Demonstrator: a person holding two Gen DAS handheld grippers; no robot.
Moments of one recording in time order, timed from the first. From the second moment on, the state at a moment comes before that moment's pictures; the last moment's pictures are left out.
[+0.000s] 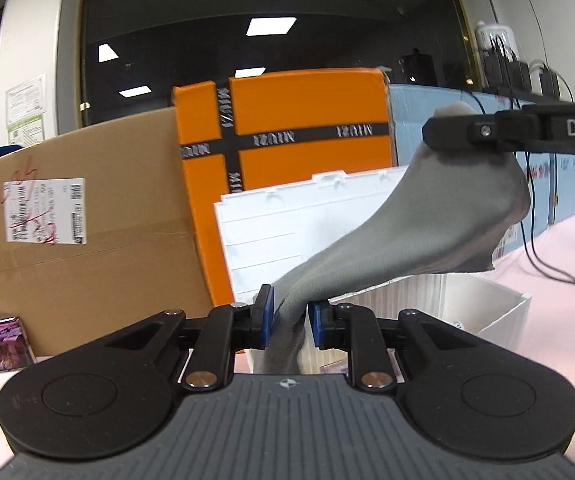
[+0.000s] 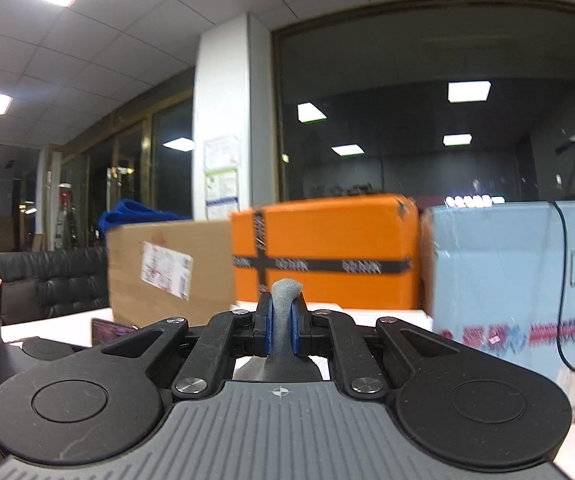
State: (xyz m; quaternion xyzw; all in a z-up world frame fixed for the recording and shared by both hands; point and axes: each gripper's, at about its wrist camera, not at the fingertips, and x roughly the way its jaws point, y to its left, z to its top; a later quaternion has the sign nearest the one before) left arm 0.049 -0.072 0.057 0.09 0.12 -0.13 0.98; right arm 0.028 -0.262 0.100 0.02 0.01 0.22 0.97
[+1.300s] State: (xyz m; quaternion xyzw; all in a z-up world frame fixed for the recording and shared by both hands) left arm 0.076 -0.052 0.037 0.04 0.19 -0.15 0.97; right arm 0.087 -0.271 0.037 -0.05 0.15 0.12 0.98
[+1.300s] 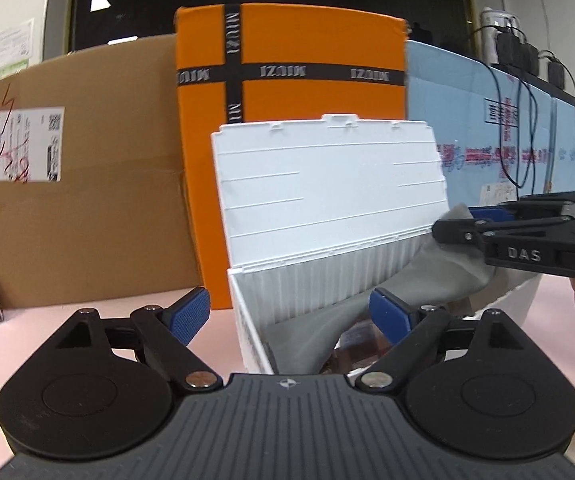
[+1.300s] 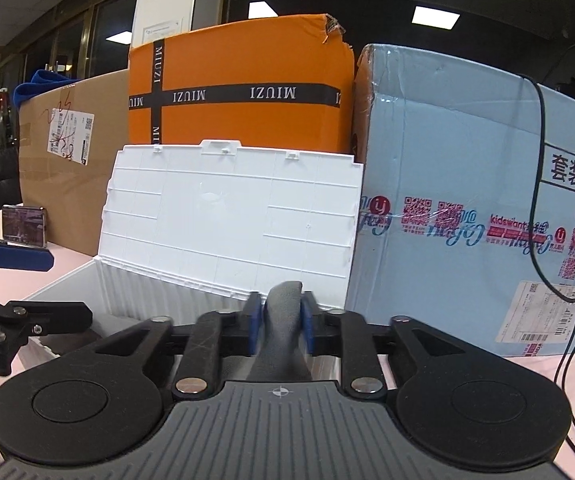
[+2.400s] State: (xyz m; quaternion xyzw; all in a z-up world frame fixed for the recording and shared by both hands) left arm 0.125 -0.008 0.025 -0.17 0.33 -0.13 0.92; right arm 0.098 -0.291 0.032 -0.03 0.20 0.08 0.98
